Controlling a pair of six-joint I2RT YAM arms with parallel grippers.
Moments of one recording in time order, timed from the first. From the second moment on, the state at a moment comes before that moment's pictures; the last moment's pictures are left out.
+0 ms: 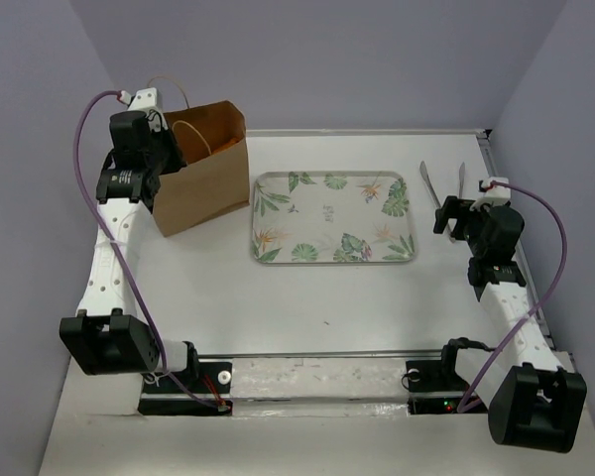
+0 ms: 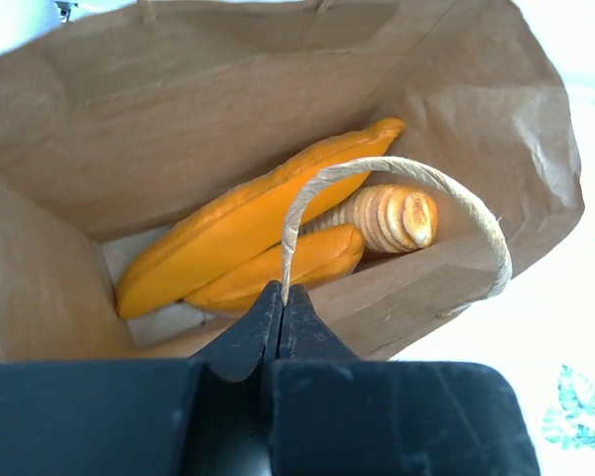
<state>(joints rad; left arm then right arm) 0.02 1.36 1.46 -0.54 0.06 -0.18 -0.14 0.94 0.57 0.11 -0.13 0.05</state>
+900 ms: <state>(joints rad) 0.01 1.31 1.47 -0.57 0.04 -0.05 -0.14 1.08 0.61 0.01 -0.06 0.10</state>
